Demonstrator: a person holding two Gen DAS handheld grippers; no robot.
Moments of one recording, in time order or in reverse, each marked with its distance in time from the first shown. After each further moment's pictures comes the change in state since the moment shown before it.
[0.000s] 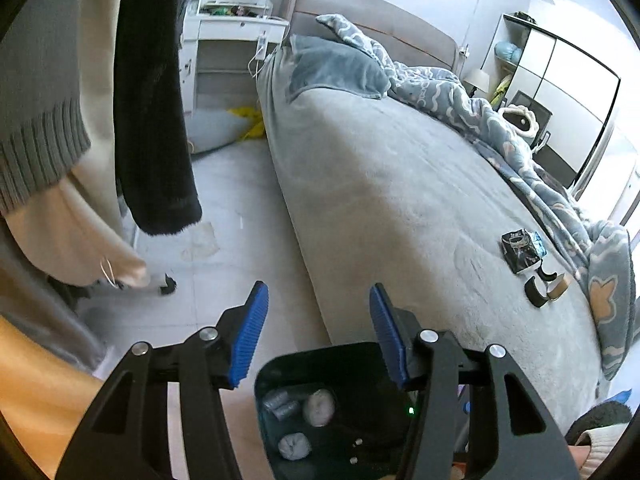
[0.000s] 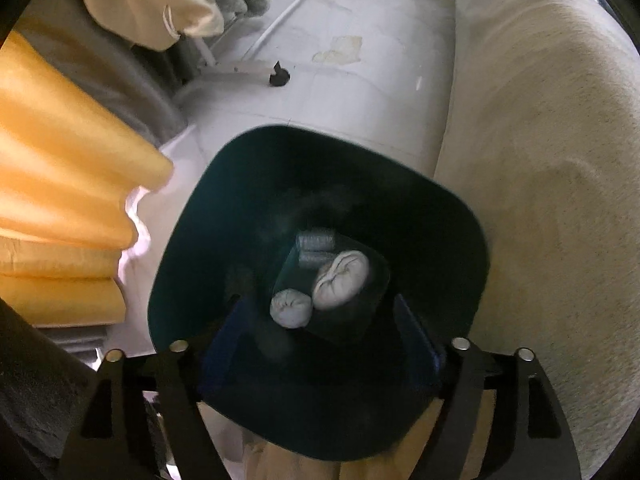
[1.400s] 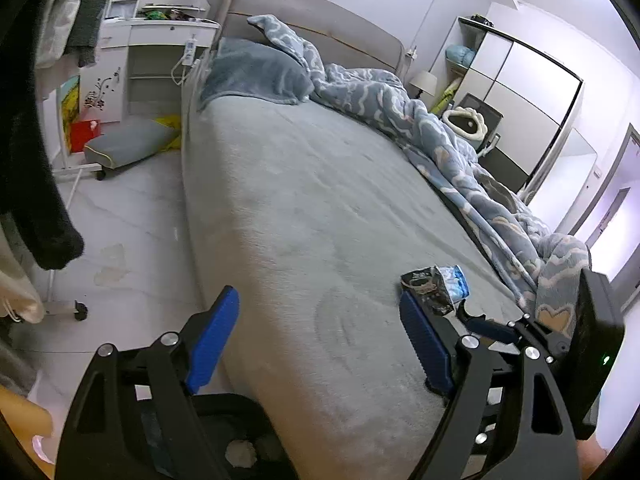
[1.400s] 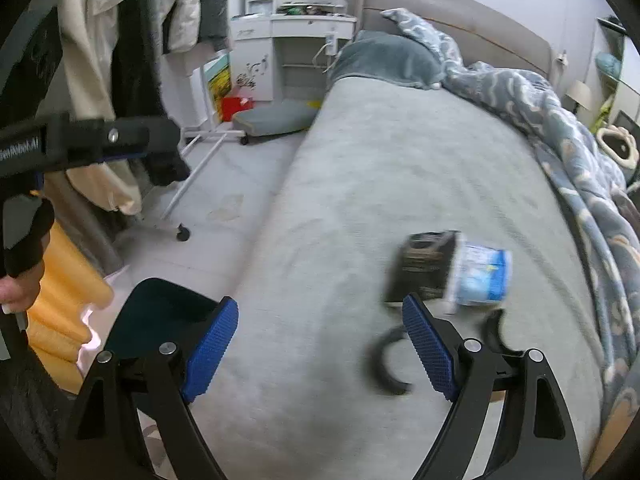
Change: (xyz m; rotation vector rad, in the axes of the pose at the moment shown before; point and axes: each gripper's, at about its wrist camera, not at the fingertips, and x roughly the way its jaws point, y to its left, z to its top) left arm 0.059 -0.143 0.043 0.021 -0.006 -0.208; right arm -0.217 -0.159 -0.081 0.141 -0.548 -0.255
